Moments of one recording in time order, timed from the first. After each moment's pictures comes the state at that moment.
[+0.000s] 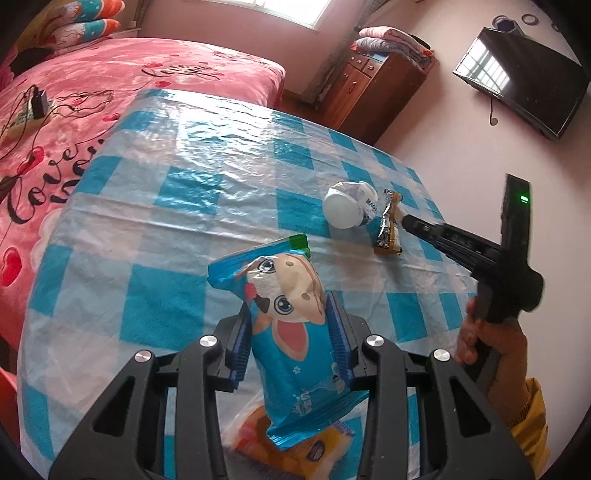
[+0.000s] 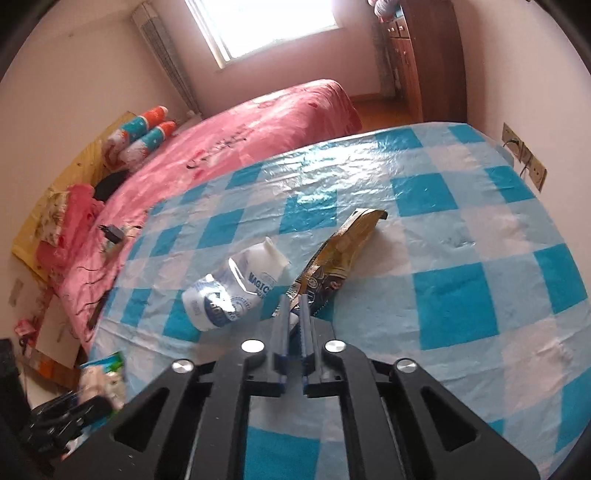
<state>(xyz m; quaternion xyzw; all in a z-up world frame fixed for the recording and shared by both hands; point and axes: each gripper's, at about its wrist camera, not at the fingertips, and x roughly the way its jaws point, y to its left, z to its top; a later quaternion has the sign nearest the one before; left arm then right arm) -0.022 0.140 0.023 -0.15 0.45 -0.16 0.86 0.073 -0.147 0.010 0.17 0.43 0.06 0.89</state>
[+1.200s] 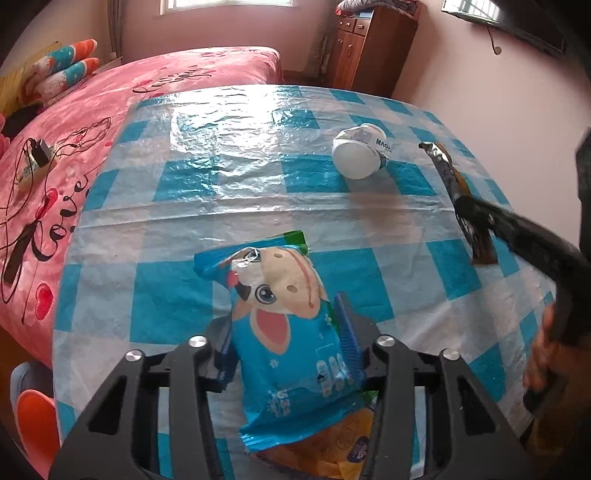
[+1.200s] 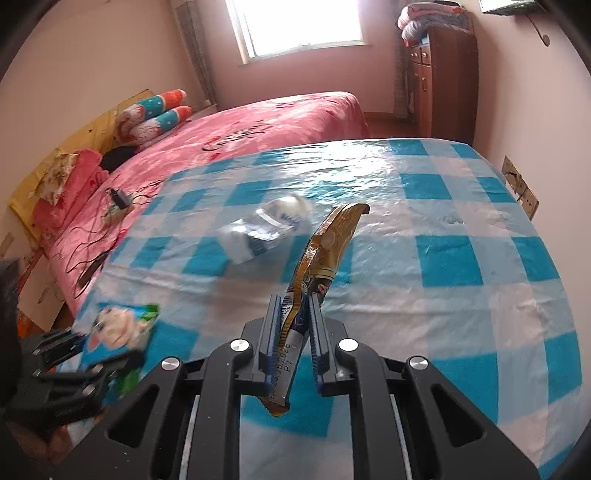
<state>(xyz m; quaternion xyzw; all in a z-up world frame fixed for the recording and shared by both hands) -0.025 0.105 0.007 -0.01 0.48 -0.13 0.87 -0.011 -0.111 0.024 0.10 0.40 0.10 0.91</state>
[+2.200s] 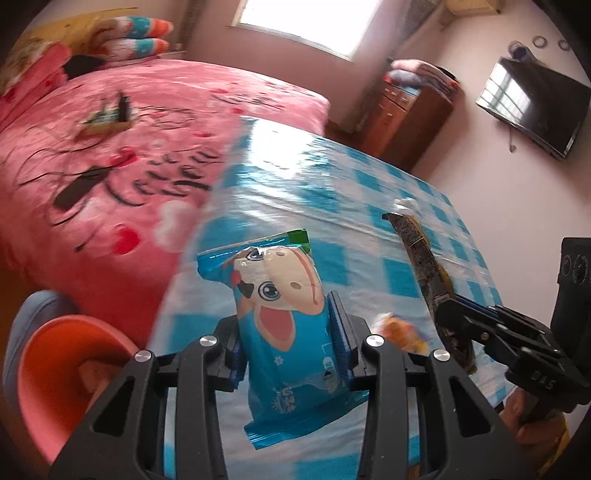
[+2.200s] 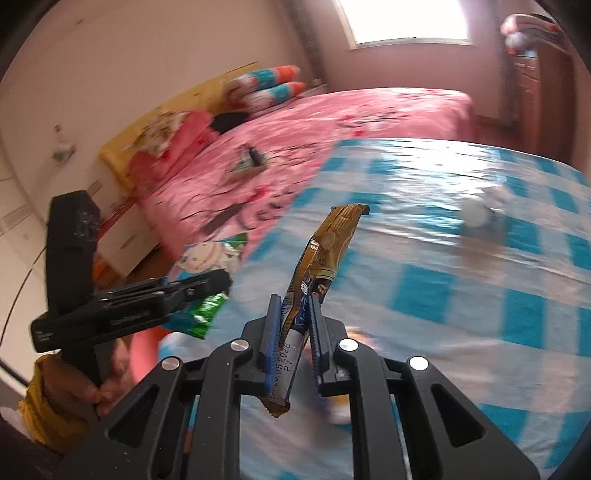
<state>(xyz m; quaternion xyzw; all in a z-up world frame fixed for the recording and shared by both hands) -0.123 0.263 0.047 -0.15 0.41 -0.08 0.89 -0.089 0.063 0.077 0.08 0.40 0.32 0.86</state>
